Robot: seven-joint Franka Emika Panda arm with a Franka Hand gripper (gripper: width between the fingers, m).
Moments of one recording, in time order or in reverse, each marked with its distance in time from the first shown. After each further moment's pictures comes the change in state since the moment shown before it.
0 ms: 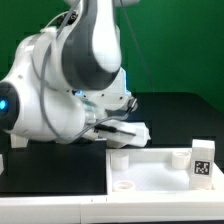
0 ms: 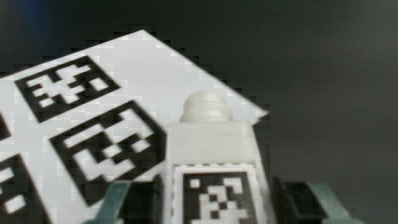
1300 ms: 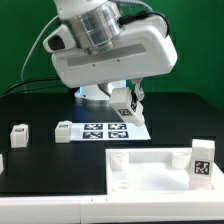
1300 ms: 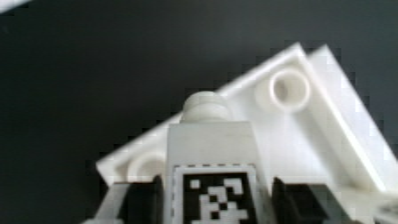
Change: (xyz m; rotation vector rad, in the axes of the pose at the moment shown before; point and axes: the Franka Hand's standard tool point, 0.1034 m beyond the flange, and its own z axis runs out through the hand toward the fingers) arm -0.051 -0.085 -0.124 0.033 0.796 -0.251
